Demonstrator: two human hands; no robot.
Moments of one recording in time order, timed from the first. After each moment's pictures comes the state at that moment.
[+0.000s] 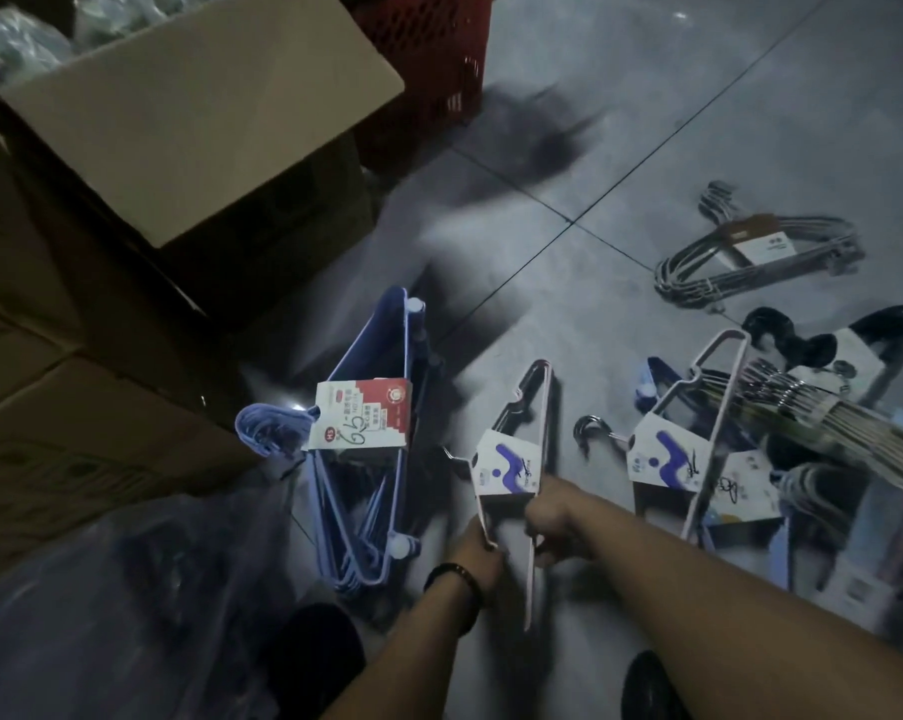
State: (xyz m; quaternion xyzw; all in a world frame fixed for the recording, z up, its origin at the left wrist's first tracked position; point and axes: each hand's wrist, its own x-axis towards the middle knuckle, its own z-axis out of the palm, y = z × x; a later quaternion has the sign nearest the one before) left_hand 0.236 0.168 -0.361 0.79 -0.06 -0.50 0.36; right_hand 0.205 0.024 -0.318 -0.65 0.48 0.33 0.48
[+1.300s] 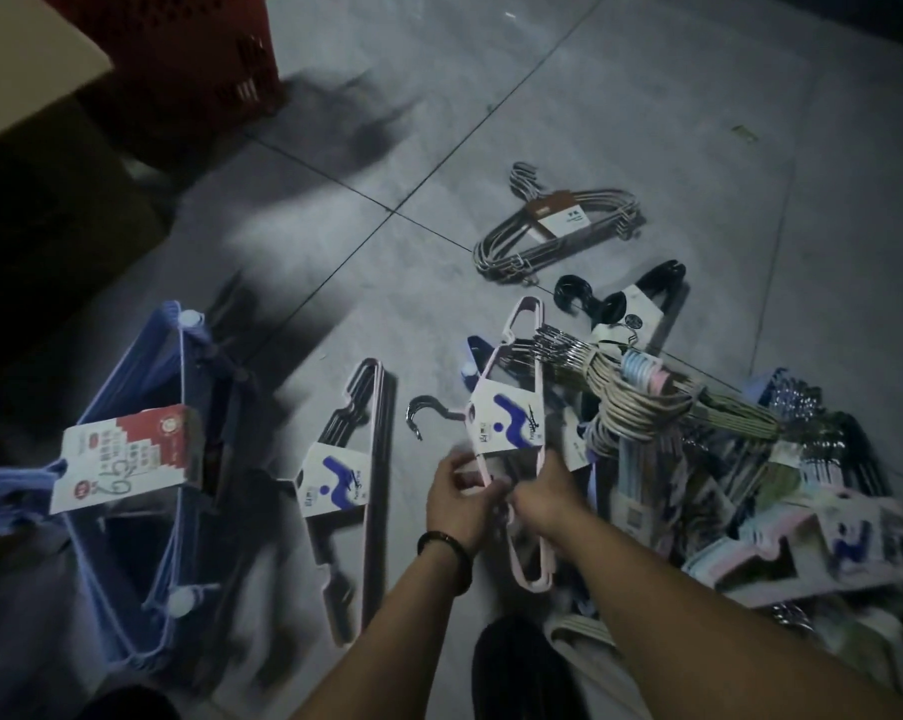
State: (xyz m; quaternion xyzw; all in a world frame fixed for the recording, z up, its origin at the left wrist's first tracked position) left_hand 0.130 -0.006 -0.350 0.68 0.02 -0.48 0.56; right_hand 0.060 -0.091 -0.310 -0.60 0.64 0.05 0.48
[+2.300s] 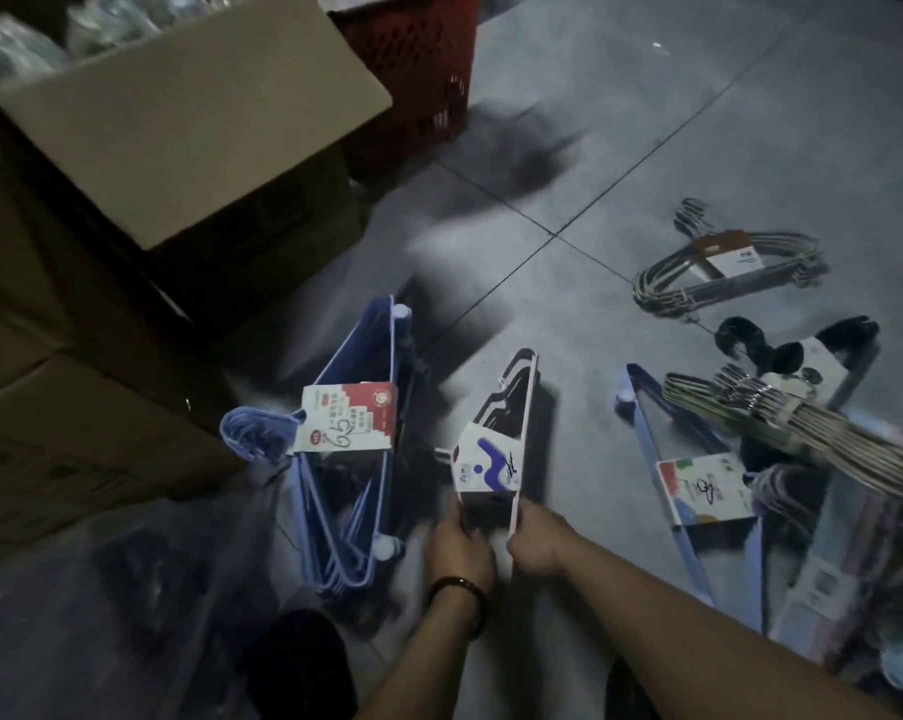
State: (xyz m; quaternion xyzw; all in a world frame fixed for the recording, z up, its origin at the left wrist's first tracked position) left_hand 0.220 0.155 -0.340 0.85 0.00 -0.29 0.43; right_hand 0.179 0.047 -0.292 -0.75 0.41 0.27 0.45
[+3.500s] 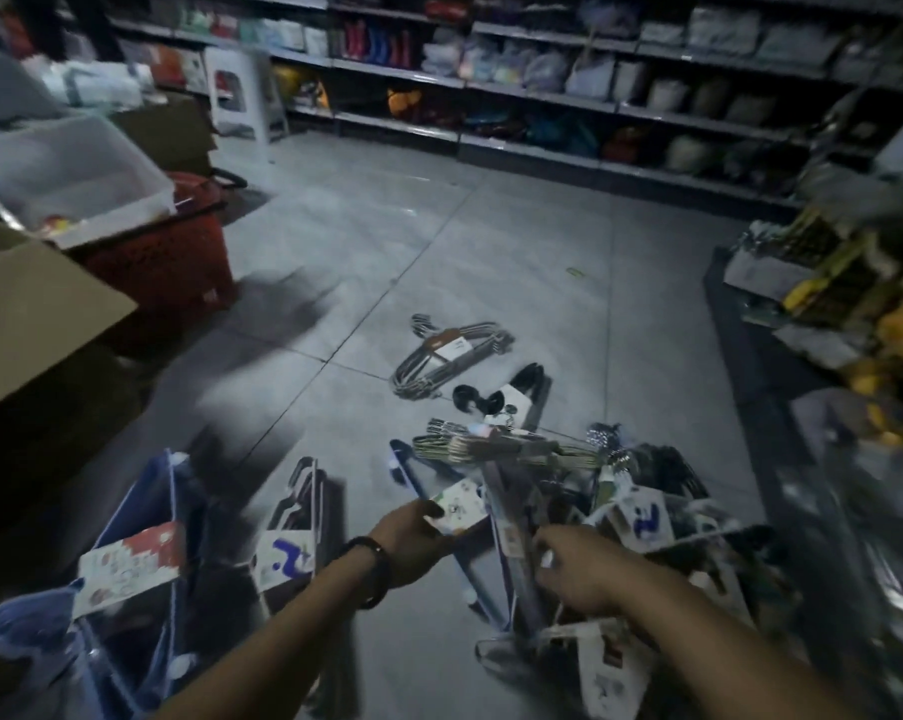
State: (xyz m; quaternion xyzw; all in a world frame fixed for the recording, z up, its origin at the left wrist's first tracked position) left_hand 0.115 0.038 -0.140 0.76 -0.40 -0.48 0.20; right_hand -0.107 -0.035 -0.058 -0.80 0.48 0.21 0.30
